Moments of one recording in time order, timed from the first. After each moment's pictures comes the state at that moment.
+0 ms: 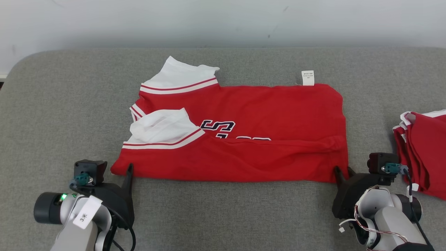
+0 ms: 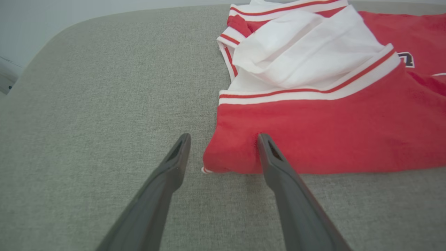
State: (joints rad) left arm -0.42 0.21 -0.35 0.57 -0.23 0.03 0.07; right arm -0.31 -0.11 0.07 0.51 0.38 -0.09 0.21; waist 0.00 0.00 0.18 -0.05
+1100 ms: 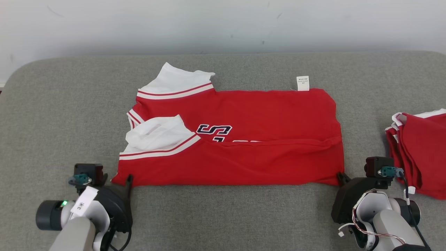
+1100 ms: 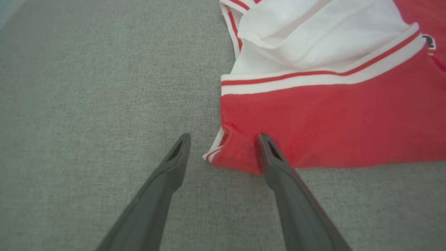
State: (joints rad) left arm -0.47 0.20 -0.34 0.73 -0.27 -0.02 0.11; right arm -0.32 -0.11 0.08 0.56 0.37 -0.09 0.22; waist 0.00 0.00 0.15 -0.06
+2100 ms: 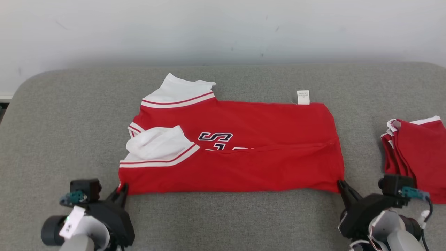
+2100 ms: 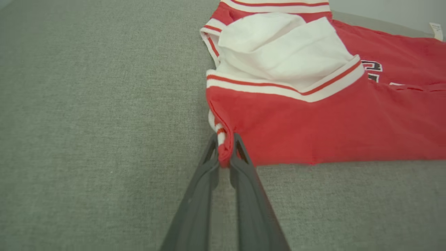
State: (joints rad) left arm -0.39 0.19 -0.31 0.66 -0.35 -0.08 0.07; right arm -0.19 -0.10 0.01 0.43 0.53 0.04 0.16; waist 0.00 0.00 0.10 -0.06
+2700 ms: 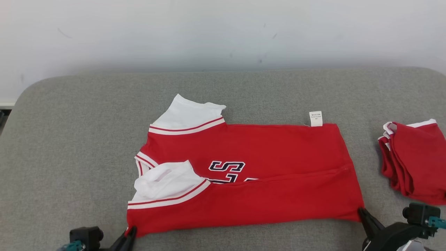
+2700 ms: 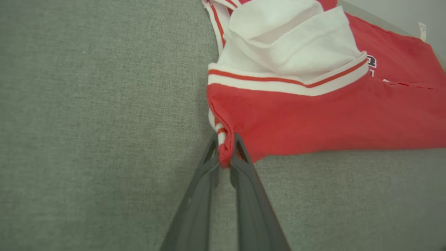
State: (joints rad) left arm -0.08 0.21 -0.30 0.42 -0.45 -0.10 0.06; right arm 0.02 -0.15 -0.06 0.28 0.60 0.06 0.20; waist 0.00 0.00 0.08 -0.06
